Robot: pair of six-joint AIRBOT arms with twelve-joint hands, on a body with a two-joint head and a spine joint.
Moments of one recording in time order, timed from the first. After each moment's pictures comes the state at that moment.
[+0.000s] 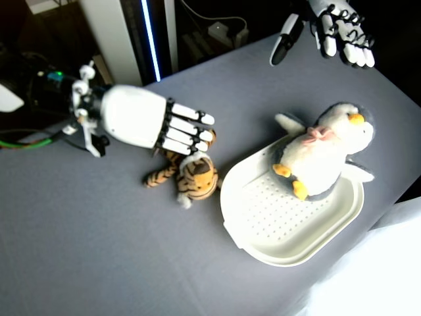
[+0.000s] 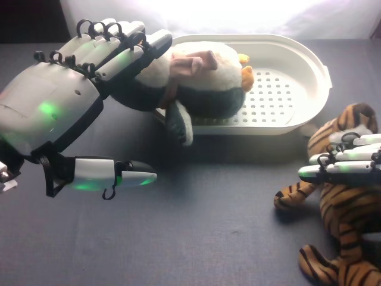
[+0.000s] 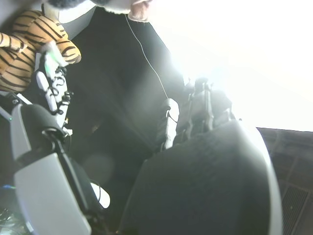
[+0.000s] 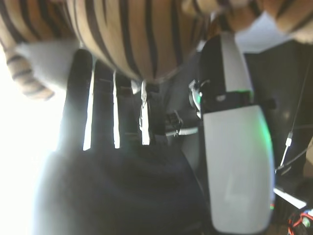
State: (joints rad) left arm 0.94 -0.74 0.89 -0.16 -1.14 0.99; right arm -1.19 -0.85 1.05 -0.24 0.91 -0.60
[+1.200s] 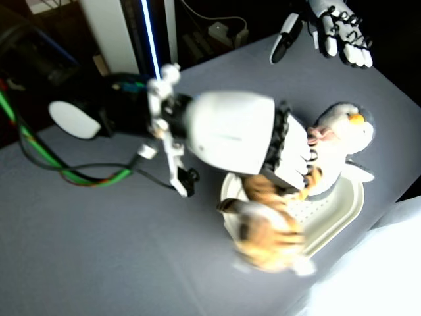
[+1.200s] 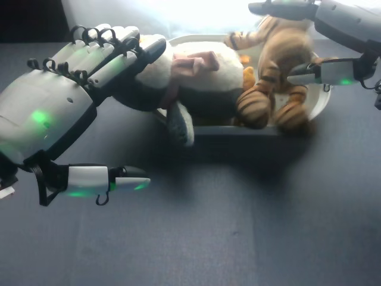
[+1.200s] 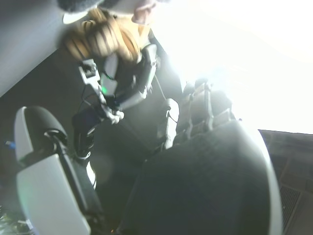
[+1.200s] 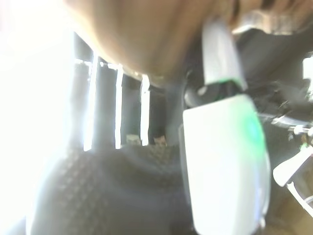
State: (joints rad) left arm 0.99 -0.74 0.89 -0.16 -1.20 0.97; right arm -0.63 -1.09 1.35 -0.16 0.71 -0.71
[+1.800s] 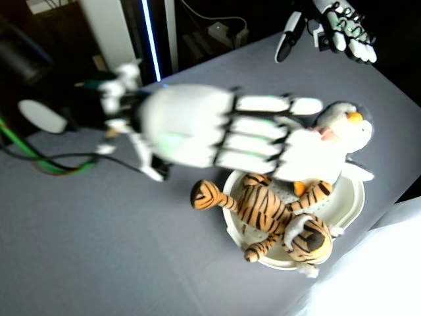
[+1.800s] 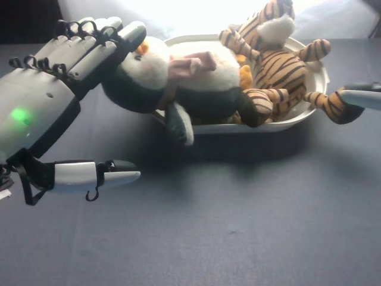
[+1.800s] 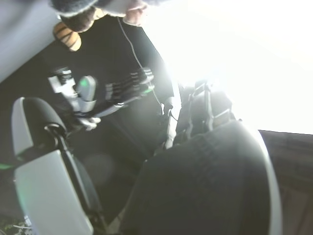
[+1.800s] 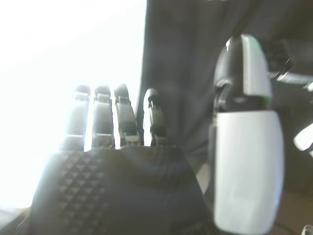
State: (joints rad) left arm 1.03 -0.73 0.88 -0.17 -1.31 0.89; right arm -1.04 -0.89 1.11 0.18 1.33 -0.63
